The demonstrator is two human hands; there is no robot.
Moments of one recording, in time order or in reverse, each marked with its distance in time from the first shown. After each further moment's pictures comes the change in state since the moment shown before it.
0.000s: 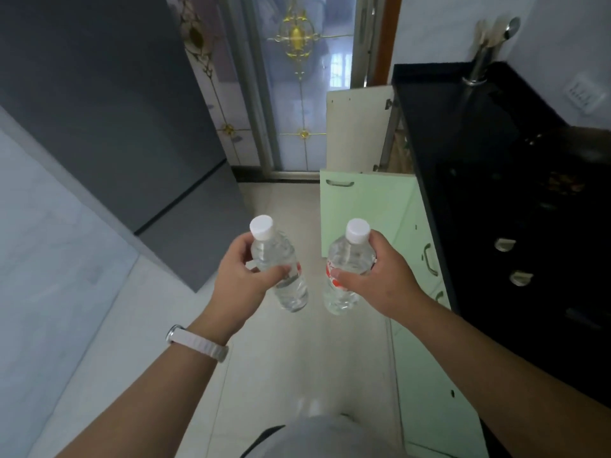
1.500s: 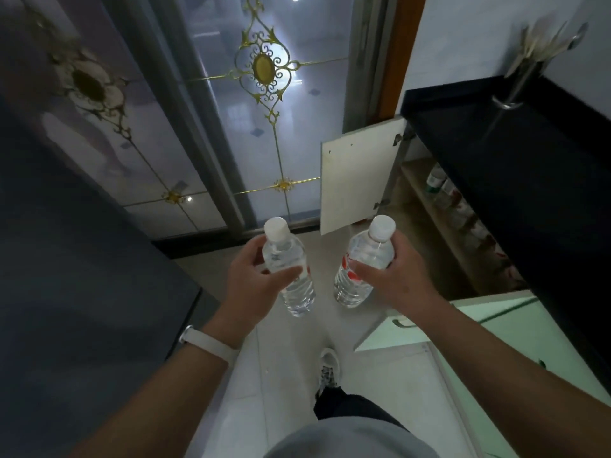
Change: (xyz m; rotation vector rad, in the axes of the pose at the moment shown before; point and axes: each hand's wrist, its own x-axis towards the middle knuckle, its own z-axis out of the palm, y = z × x) left_hand 0.683 -0.026 -0.028 0.060 -0.327 0.061; right_hand 0.615 -0.055 0.104 0.088 0.341 0.216
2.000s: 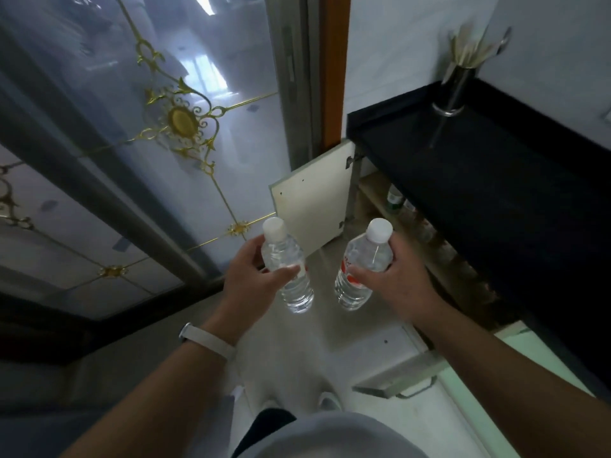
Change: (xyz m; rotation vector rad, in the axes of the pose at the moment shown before) left_hand 0.214 0.032 0.076 0.080 -0.224 0.057; right_hand 0.152 -0.005 -0.053 0.058 0.197 0.042
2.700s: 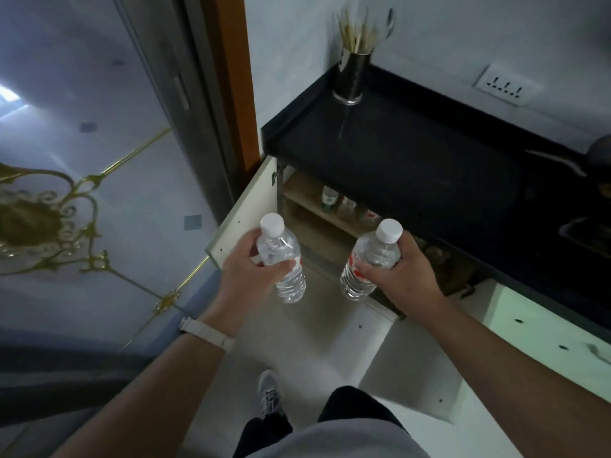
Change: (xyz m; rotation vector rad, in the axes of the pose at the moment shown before) left_hand 0.267 -0.038 0.014 0.075 -0.502 0.050; right_hand 0.121 -0.019 0.052 -0.107 0.551 0.363
